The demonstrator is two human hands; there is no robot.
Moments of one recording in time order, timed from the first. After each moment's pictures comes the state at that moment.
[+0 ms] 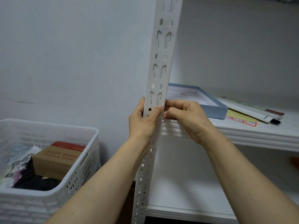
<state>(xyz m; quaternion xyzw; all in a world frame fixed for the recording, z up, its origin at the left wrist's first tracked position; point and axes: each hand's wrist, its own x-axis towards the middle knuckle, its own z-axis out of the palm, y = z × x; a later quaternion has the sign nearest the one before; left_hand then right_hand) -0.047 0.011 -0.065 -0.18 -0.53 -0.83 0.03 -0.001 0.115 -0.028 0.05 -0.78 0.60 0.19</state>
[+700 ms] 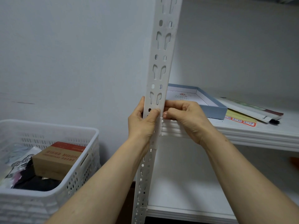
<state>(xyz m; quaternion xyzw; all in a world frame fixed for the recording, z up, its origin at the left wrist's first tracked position) -0.046 0.010 -0.065 -0.18 -0.54 -0.82 0.04 -0.003 0.116 -0.028 0.07 -0.77 0.60 0.19</state>
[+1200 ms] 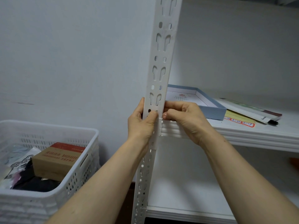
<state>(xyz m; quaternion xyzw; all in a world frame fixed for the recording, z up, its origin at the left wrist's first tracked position) -0.051 0.008 -0.070 -0.20 -0.55 -0.81 0.05 -0.002 0.115 -0.029 0.05 -0.78 0.60 0.19</state>
